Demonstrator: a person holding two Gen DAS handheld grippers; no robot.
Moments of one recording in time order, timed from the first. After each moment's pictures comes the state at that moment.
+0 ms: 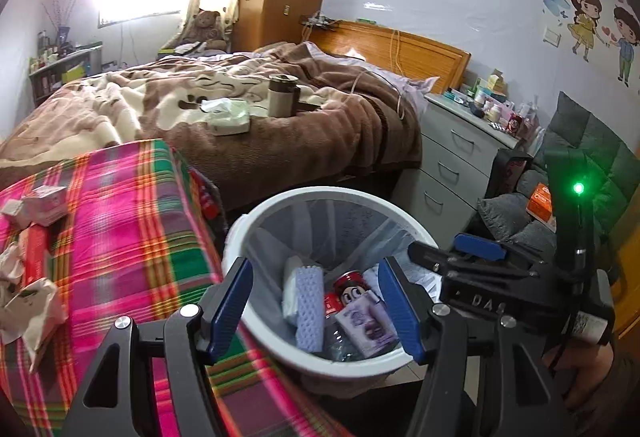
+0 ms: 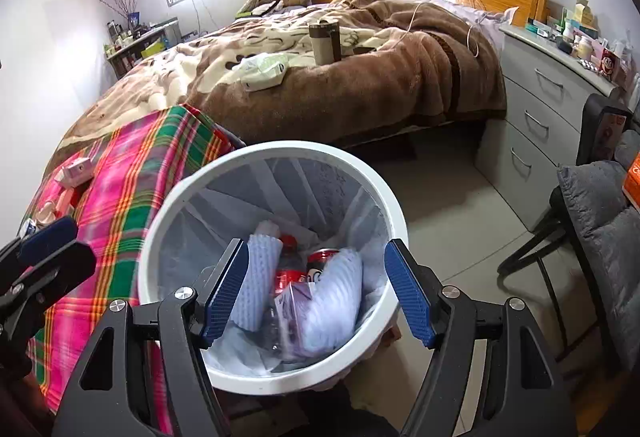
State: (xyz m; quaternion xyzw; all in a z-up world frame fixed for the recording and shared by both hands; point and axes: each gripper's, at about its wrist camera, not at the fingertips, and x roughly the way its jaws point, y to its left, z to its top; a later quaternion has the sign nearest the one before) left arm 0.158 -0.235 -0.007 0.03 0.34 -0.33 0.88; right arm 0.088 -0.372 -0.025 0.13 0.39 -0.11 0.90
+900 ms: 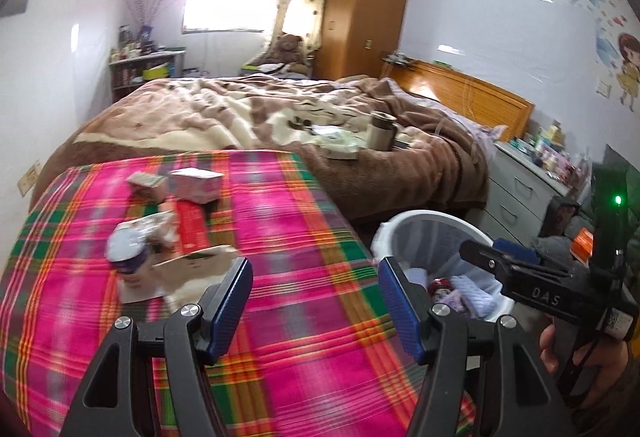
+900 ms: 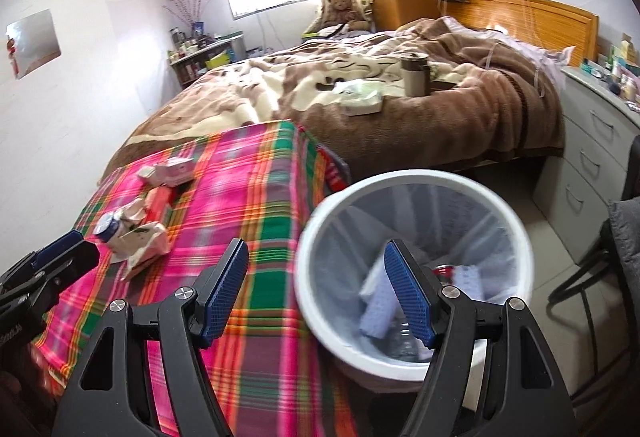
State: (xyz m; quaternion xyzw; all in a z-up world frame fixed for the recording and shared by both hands) left arm 0.145 -0.070 0.022 -0.02 0.31 -0.21 0.93; right arm 0.103 -0.261 -0.003 0.13 0.35 -0.01 0.93
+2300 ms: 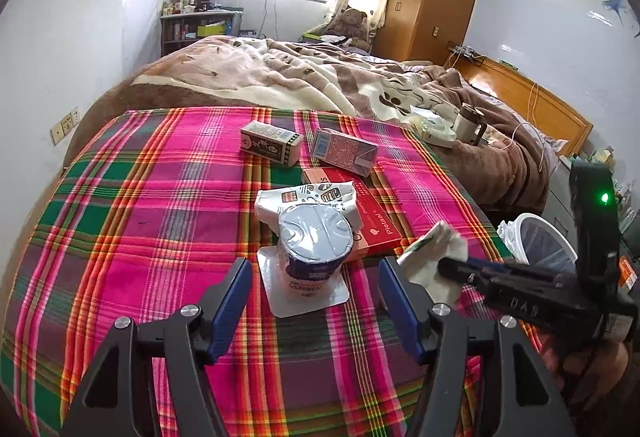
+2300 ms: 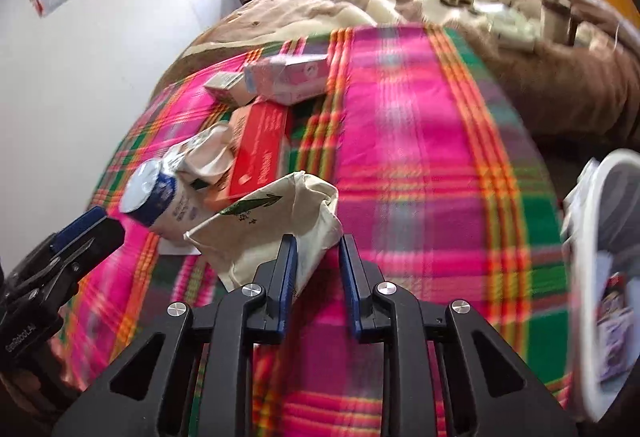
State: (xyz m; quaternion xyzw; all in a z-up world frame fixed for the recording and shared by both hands) left arm 0.240 0.070 -0.037 -0.04 0.37 -0.14 0.92; right arm 0.203 -0.124 -0.045 0.10 0.46 0.09 0.88
